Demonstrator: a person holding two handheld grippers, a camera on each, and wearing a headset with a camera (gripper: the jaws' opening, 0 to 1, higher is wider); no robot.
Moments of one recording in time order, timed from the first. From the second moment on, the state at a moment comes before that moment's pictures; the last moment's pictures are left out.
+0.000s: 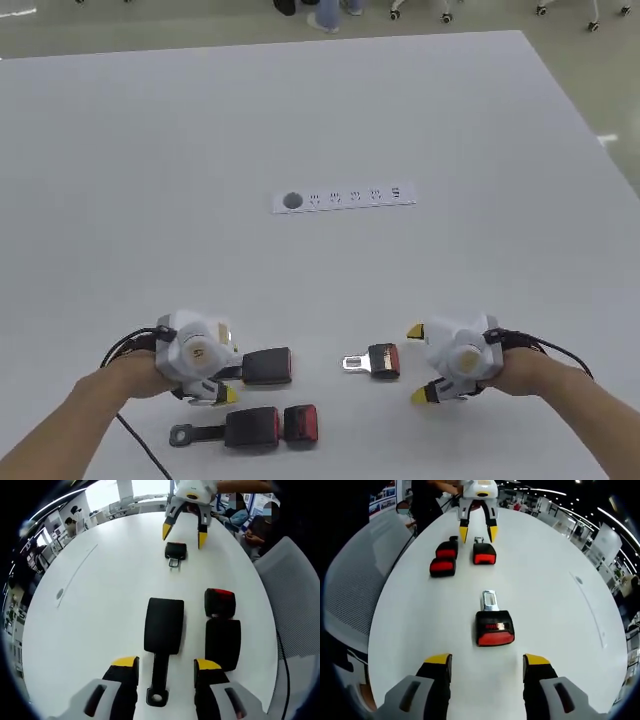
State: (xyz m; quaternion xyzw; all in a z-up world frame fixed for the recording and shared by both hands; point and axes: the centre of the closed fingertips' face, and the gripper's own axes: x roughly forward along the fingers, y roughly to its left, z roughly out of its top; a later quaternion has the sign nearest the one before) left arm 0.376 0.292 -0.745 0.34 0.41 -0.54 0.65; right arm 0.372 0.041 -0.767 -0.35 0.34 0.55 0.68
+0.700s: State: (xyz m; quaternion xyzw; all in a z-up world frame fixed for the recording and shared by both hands) left arm 0.352 0.324 -0.724 0.15 0.33 -0.46 0.81; right arm 0.340 0.045 -0.752 -0.26 0.32 0.50 0.76
